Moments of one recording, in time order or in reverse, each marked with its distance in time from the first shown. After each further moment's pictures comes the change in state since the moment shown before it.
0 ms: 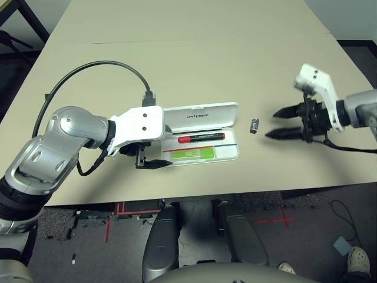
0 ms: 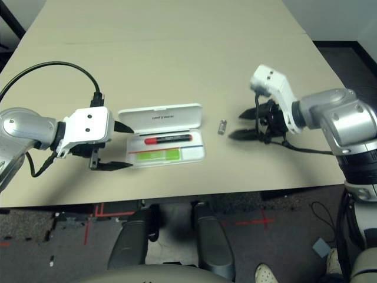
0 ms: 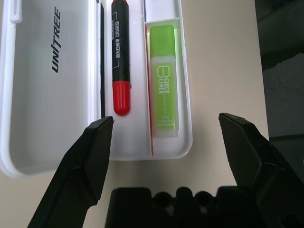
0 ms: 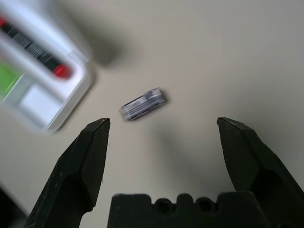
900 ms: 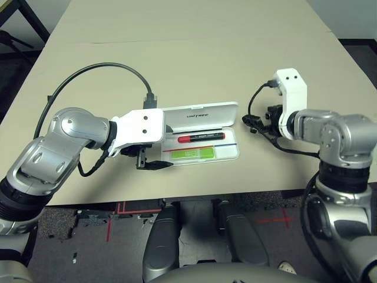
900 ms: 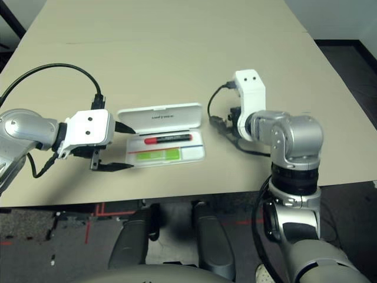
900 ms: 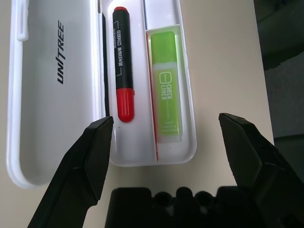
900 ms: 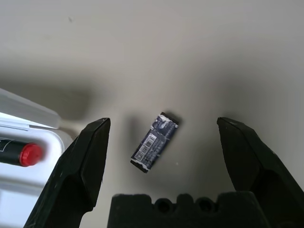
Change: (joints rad) left arm -0.018 -0.005 -0.012 0.007 0.006 -0.043 0.001; right arm 0.159 0.539 -0.197 -0.376 -0.086 0.337 -0.682
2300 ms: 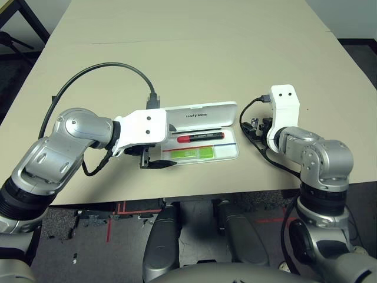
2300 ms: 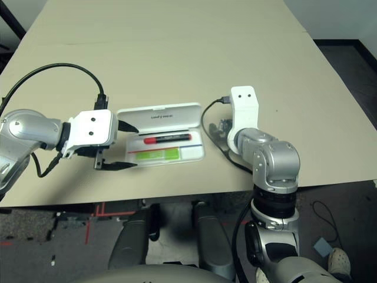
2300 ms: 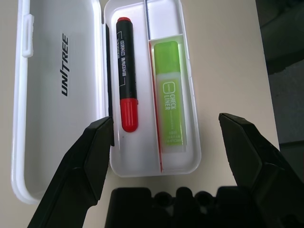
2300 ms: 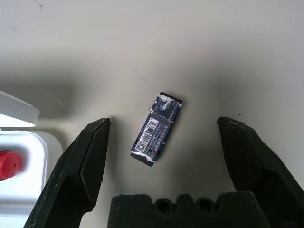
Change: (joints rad) left arm -0.009 -0.030 -0.017 -0.001 0.014 -0.010 0.022; right arm 0.096 0.154 0.010 -0.025 -0.048 -0.057 -0.157
